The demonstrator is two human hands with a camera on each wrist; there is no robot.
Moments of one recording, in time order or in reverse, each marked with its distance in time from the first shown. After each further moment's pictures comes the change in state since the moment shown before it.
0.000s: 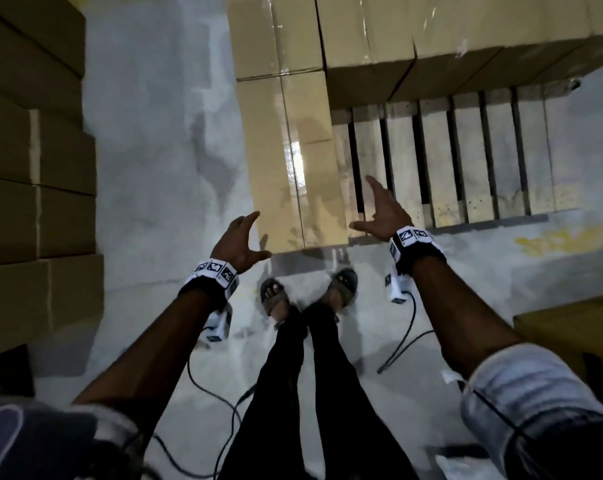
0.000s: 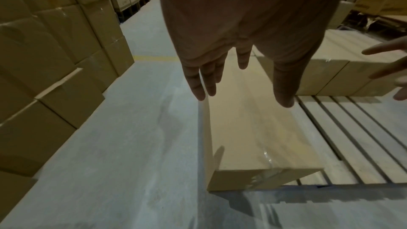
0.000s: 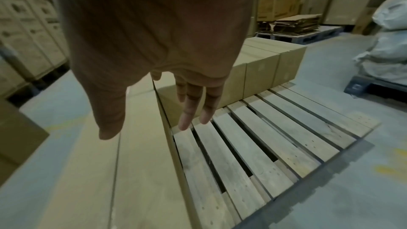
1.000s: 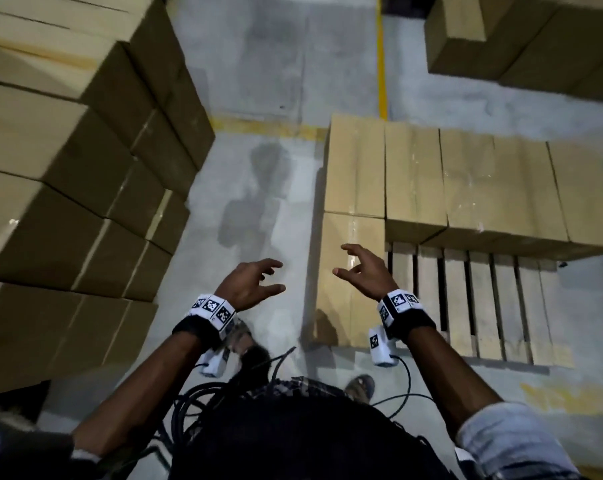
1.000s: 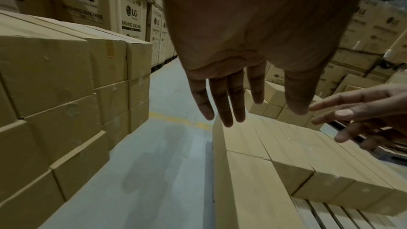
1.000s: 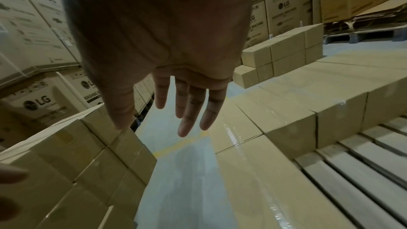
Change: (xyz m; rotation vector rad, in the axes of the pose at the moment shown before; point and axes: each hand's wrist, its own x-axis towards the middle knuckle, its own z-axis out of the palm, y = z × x) left_hand -0.142 -0.032 -0.269 -0.178 0.156 0.126; right_hand -0.059 -0.326 -0.038 0.050 0.019 -0.265
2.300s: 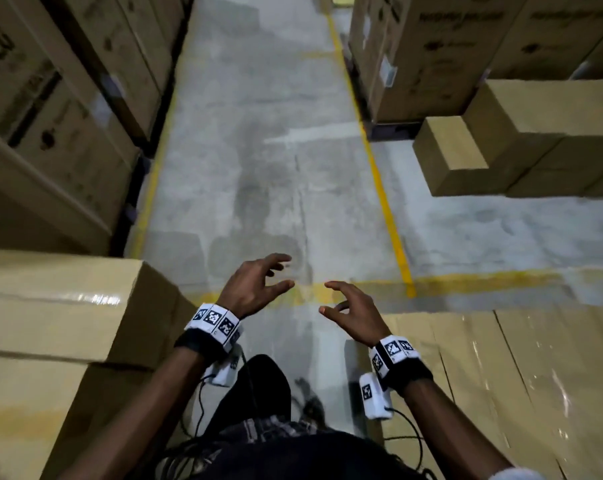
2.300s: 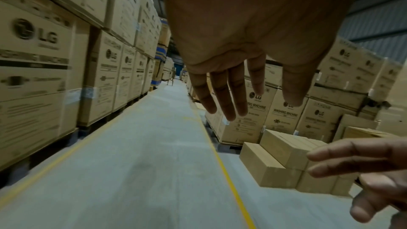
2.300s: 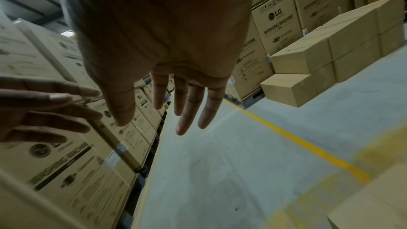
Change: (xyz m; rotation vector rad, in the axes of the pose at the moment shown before) left_hand 0.623 0.080 -0.581 0.070 0.194 0.266; right_hand 0.664 -0.320 -0.212 0.194 0.193 -0.155
